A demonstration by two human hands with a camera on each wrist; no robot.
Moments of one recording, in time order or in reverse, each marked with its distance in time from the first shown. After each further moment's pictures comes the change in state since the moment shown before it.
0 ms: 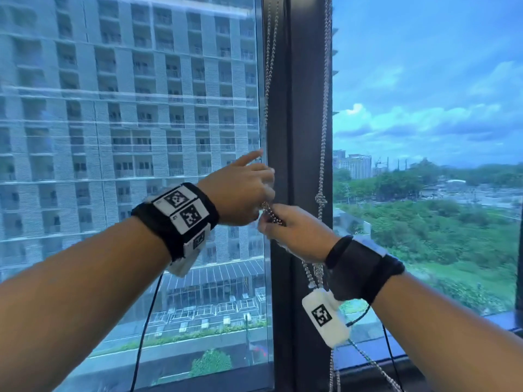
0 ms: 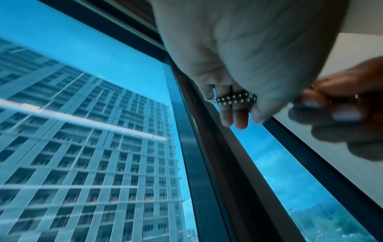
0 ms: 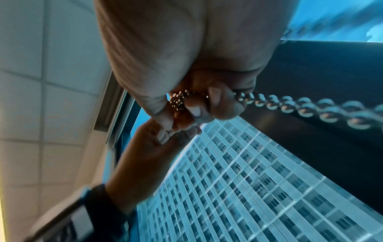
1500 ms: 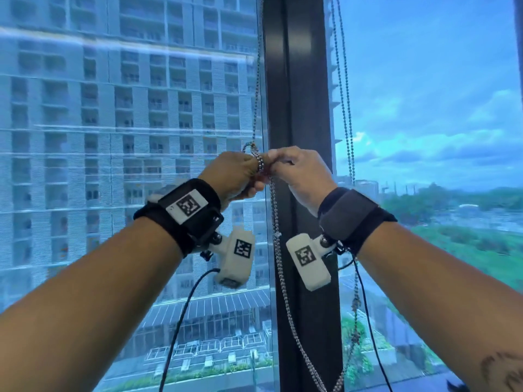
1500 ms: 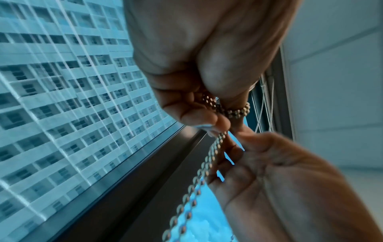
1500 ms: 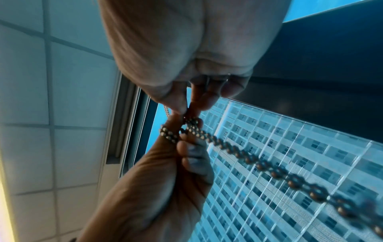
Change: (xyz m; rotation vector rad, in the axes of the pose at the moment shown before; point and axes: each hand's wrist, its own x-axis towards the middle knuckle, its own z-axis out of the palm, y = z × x) left_hand 0.026 -0.034 -0.060 -1.541 0.349 -0.967; right_hand 0.067 -0.076 -0.074 0.313 0.441 -0.187
